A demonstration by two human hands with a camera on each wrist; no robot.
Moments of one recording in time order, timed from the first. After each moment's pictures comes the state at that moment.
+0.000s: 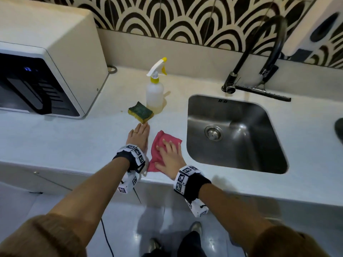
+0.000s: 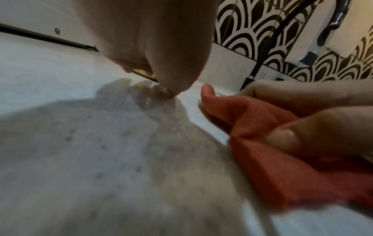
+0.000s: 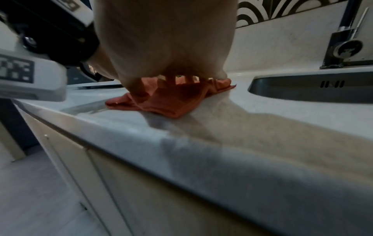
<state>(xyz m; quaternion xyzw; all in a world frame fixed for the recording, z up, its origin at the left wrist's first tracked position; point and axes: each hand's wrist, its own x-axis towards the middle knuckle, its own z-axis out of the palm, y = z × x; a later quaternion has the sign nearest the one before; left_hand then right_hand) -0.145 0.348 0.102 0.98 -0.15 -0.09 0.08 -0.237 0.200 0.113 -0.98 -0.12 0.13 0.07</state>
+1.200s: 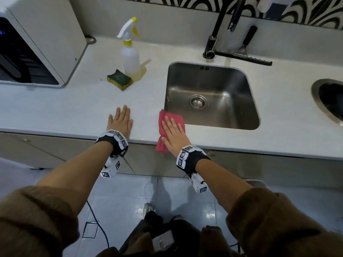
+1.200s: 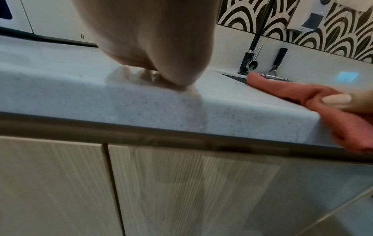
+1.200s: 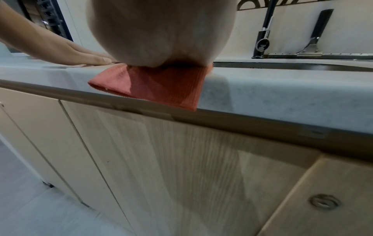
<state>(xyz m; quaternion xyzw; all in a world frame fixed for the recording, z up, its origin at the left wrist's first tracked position) -0.243 0.339 0.095 0.98 -0.11 -0.14 0.06 -0.331 0.114 0.087 -0.99 -0.11 0.09 0.09</state>
